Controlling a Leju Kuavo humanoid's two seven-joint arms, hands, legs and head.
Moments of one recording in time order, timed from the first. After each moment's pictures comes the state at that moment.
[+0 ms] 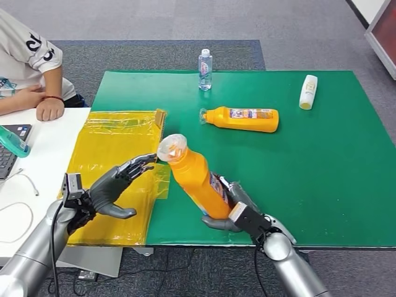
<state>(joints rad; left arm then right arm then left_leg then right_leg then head) -0.37 0.26 -0.32 -1.17 0.03 -0.84 -0.70 -0.24 0.01 0.47 -1.24 0.37 0.16 -0.57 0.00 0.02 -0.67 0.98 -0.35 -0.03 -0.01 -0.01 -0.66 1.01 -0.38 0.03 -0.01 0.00</state>
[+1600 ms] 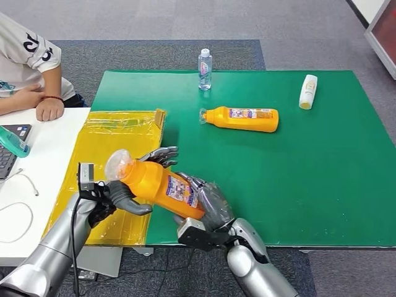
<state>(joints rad) -0.43 0.11 -0.34 -1.14 0.08 -0.93 -0.70 -0.23 0.14 0.63 -1.23 0.70 -0.22 -0.43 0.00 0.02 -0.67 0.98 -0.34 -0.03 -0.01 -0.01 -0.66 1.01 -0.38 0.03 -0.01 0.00</state>
